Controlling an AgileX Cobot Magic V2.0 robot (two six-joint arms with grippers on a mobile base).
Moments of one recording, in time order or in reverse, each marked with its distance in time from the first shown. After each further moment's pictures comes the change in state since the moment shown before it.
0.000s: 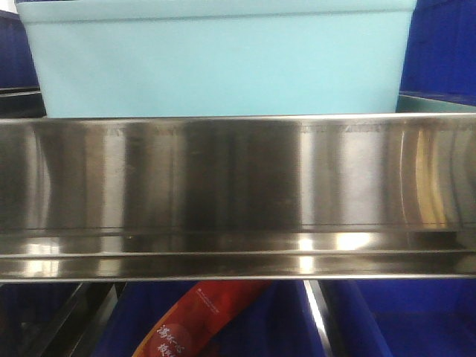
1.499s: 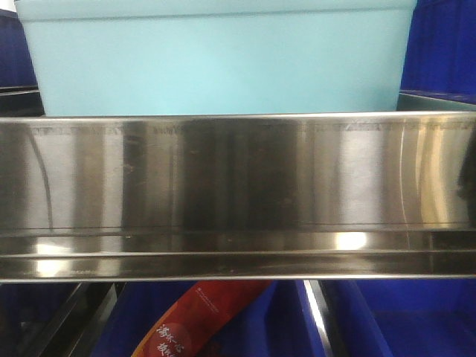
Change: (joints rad) left arm -0.420 0.991 -0.685 0.210 0.331 -0.480; right arm 0.358 1.111 -0.807 -0.134 0.467 0.427
